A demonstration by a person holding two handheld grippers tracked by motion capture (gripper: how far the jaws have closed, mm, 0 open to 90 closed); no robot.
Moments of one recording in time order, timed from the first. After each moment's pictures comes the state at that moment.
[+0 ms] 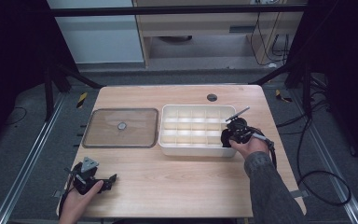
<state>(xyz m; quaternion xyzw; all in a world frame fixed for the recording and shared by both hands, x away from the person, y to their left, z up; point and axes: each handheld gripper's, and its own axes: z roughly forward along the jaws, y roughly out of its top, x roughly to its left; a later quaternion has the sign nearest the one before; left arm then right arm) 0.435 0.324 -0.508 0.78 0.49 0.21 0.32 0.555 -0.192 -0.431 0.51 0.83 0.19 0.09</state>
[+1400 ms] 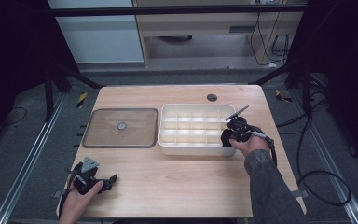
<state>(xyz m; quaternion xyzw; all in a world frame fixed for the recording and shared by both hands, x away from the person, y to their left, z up) 0.435 0.324 -0.508 0.79 0.48 0.21 0.32 0.559 -0.193 -0.427 0.51 0.84 0.18 0.08</state>
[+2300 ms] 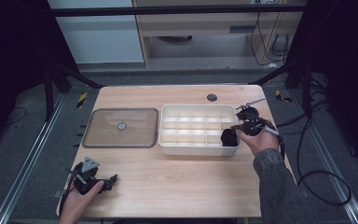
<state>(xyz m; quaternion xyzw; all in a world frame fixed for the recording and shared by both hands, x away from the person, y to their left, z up) 0.435 0.323 -0.509 0.79 0.48 0.21 0.32 0.545 -0.209 -0.378 0.51 0.80 0.28 0.14</state>
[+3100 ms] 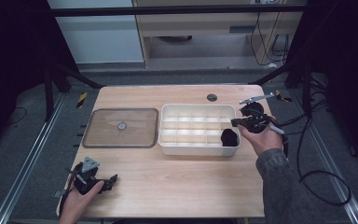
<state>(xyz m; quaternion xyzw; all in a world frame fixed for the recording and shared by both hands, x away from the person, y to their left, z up) 0.435 0.322 -0.509 0.79 0.48 0.21 0.33 0.531 -0.210 -0.349 0.49 0.79 0.33 0.16</state>
